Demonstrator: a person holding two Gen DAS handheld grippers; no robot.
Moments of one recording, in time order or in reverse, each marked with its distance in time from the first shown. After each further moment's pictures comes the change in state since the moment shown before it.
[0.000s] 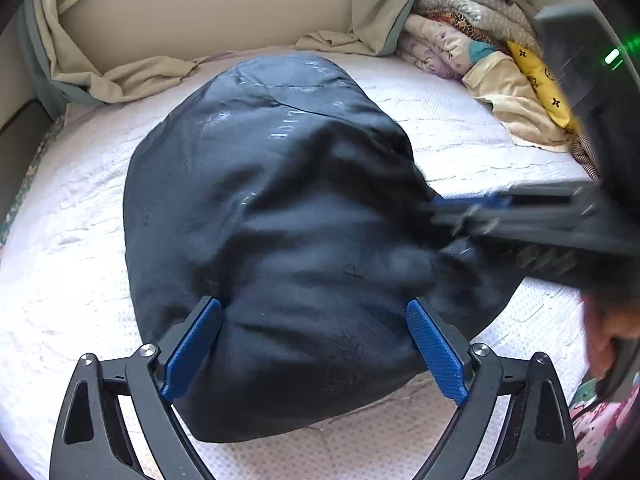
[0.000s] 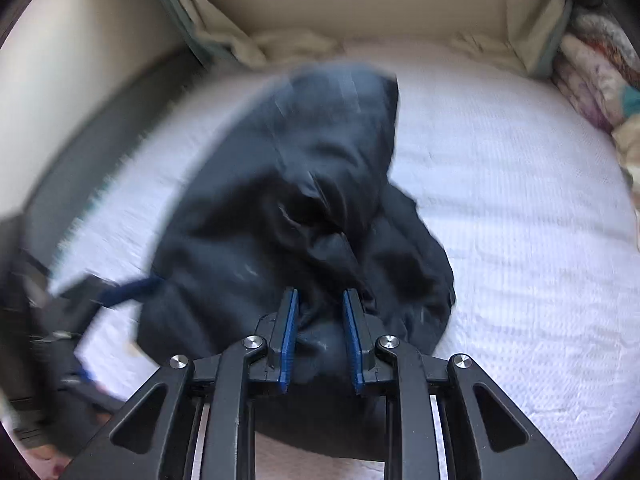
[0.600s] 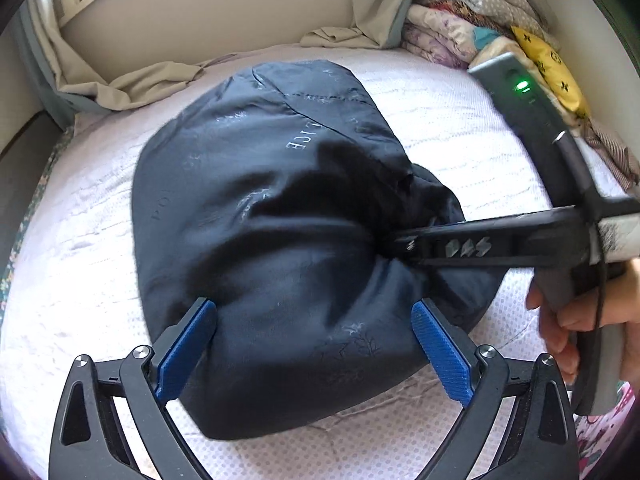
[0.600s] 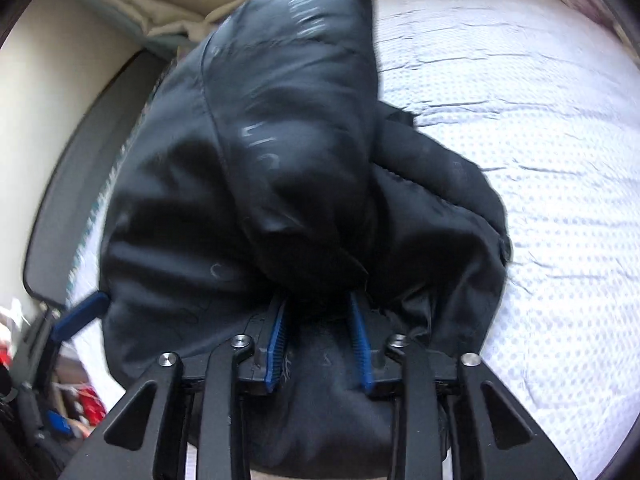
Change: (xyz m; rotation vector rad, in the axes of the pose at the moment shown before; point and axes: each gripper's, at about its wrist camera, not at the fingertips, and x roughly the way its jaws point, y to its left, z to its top) left arm -0.006 -0.010 -0.006 0.022 -0.006 0.070; right arm 0.038 -0.043 0.000 0.266 0.060 0.142
